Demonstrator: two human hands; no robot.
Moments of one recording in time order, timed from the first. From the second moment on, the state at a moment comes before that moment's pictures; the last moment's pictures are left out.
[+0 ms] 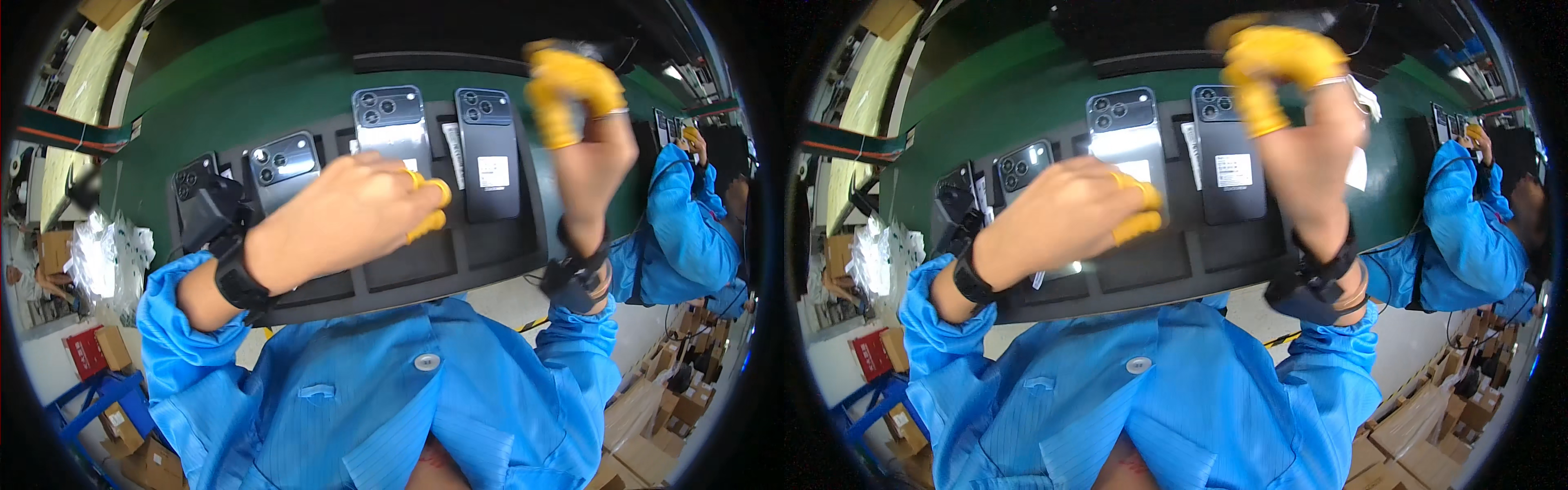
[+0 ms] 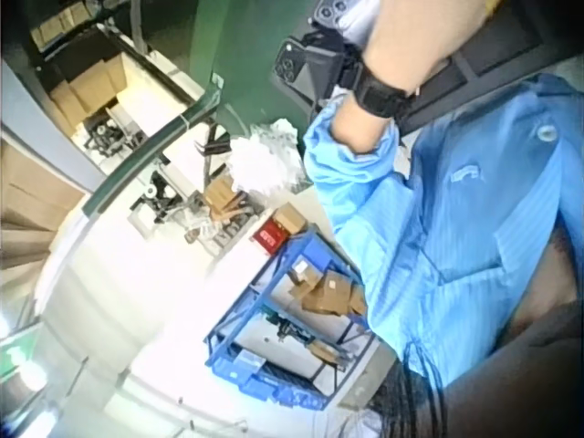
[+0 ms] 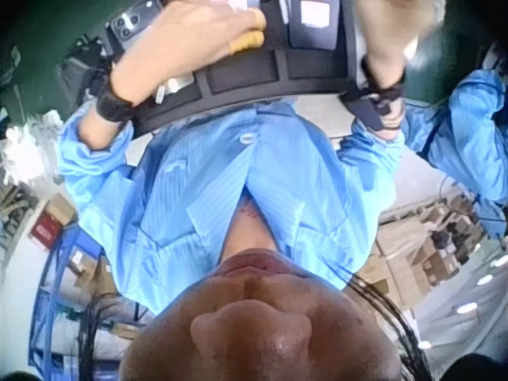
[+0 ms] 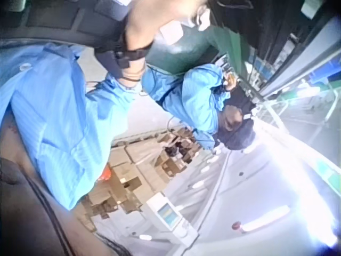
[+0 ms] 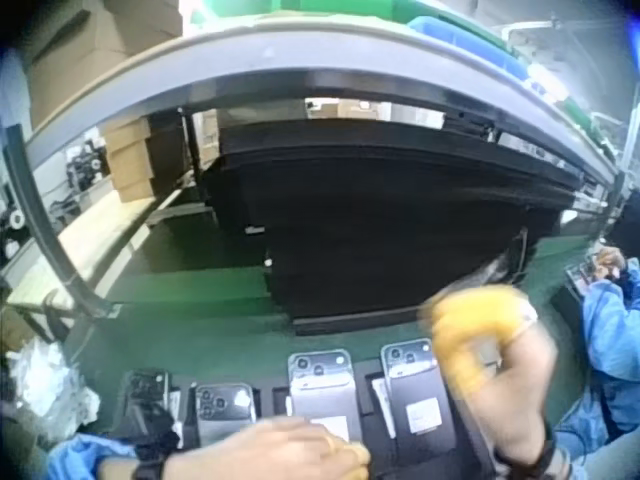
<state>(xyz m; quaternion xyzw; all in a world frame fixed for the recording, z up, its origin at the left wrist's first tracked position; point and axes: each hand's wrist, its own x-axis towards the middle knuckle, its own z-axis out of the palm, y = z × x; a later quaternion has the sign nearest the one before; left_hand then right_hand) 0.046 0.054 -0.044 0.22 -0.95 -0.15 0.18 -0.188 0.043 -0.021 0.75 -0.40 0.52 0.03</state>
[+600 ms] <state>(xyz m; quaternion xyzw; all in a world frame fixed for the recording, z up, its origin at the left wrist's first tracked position) 0.067 0.070 -0.073 0.23 -0.96 -0.07 0.12 -0.139 0.076 -0.069 0.89 -0.37 0.11 -0.26</state>
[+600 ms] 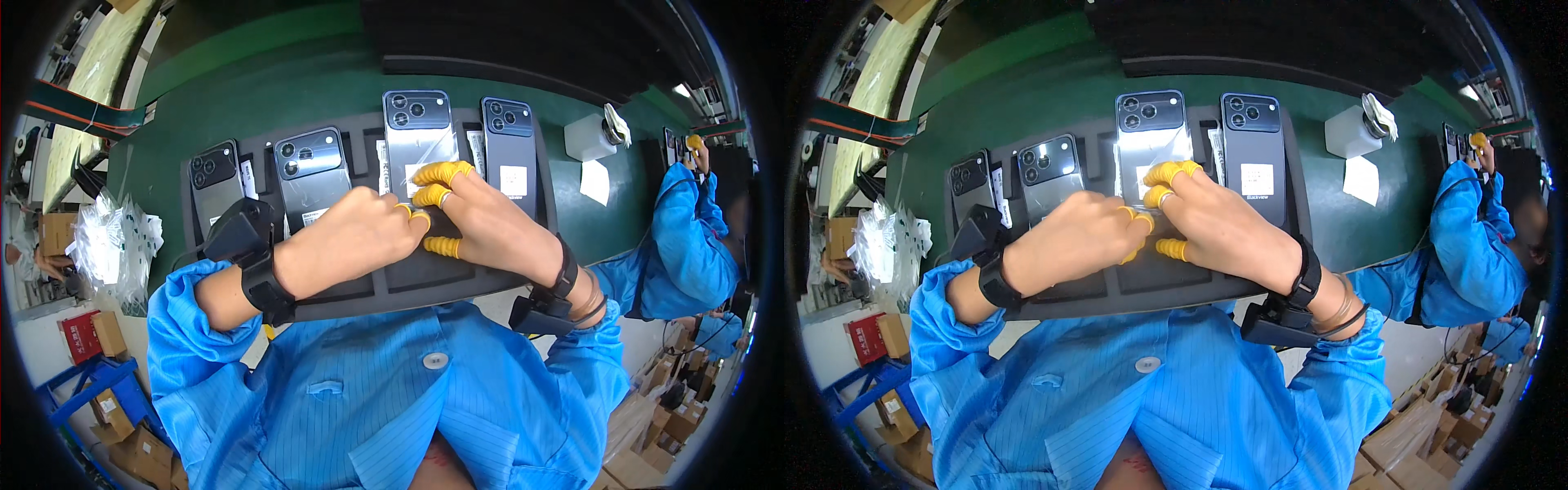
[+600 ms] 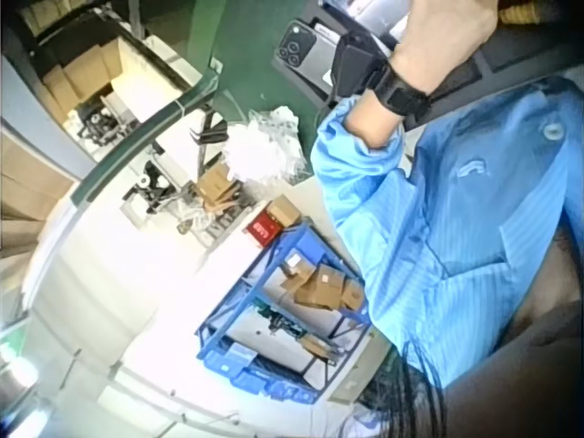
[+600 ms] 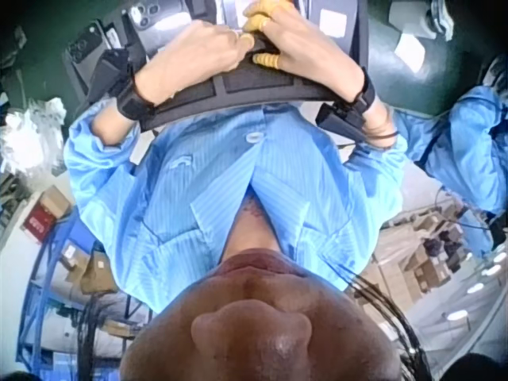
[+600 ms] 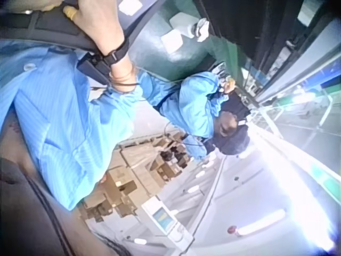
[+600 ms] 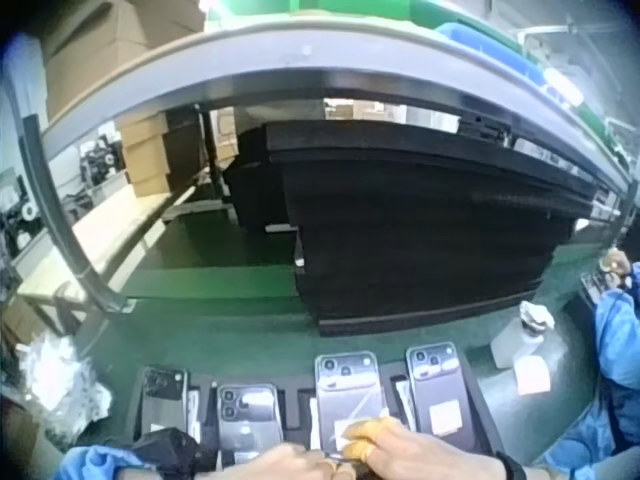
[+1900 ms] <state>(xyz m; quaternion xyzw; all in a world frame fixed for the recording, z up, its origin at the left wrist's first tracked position) 0.161 0.127 -0.059 0.30 -0.95 -0.06 0.05 -0.047 0.087 -0.067 0.93 -0.24 0.14 -0.26</state>
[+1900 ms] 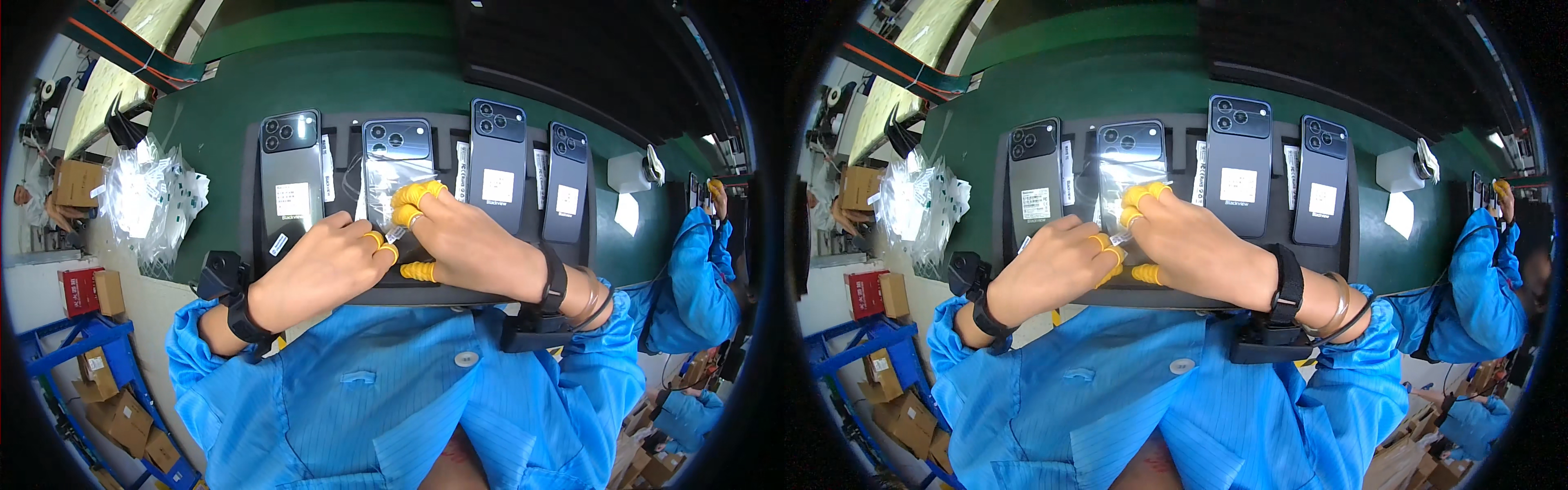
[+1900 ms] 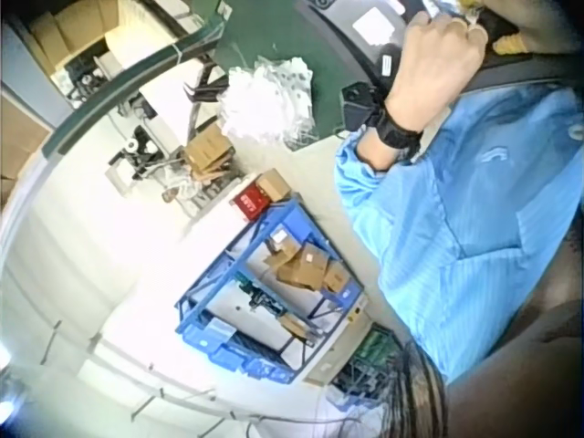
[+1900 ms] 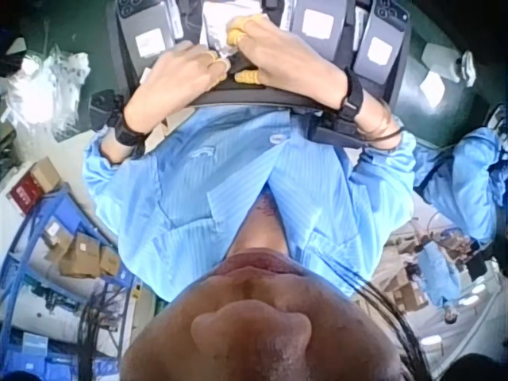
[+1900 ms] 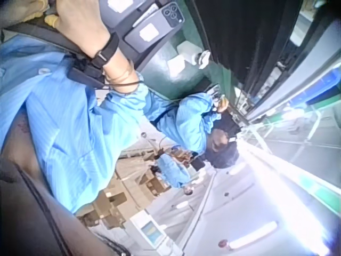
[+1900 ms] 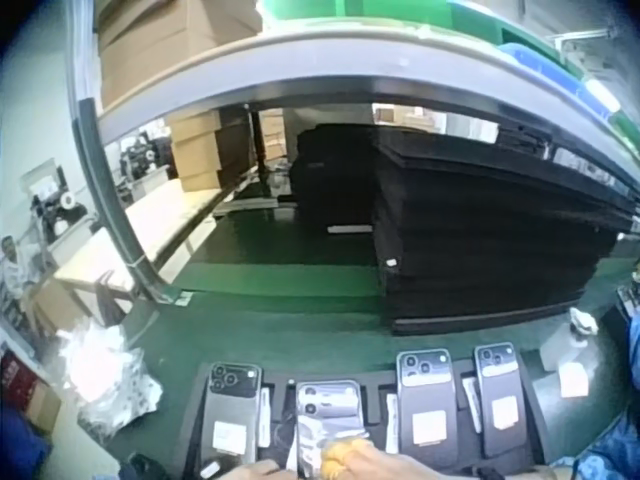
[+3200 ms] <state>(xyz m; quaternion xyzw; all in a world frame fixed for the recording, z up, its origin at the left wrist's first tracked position) 0.225 0.175 -0.055 0.62 -0.79 -0.02 0.01 0.069 0.083 -0.096 0.92 -0.17 0.30 -0.20</state>
